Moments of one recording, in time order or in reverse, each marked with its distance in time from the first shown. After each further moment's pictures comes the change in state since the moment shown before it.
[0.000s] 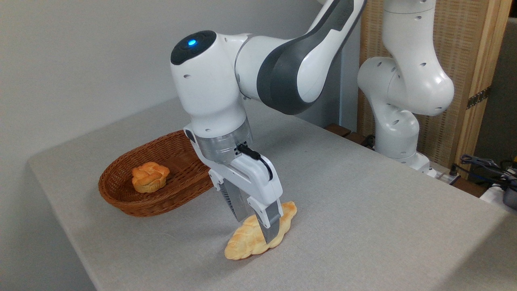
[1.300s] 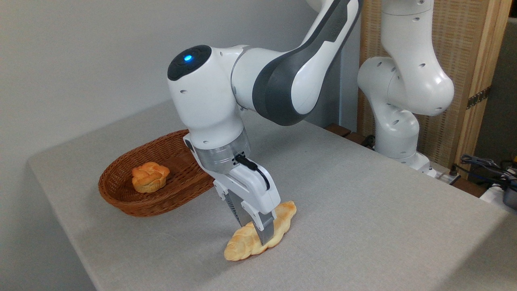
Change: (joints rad) arm -0.002 0.032 -0.003 0.000 0.001 0.008 0.006
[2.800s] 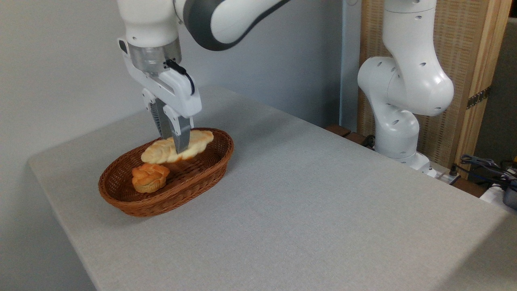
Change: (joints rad) arm -0.017 -0.047 -0.307 0.215 -0.228 -0.075 -0.320
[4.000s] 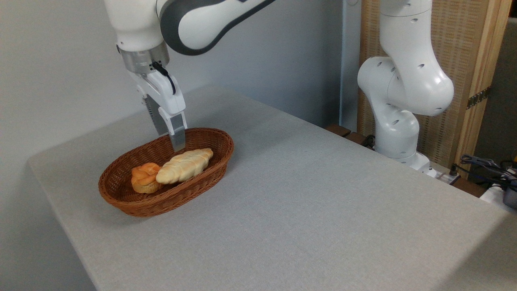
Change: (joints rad) arm 0.007 0.071 -0.119 0.042 0.055 0.004 -0.024
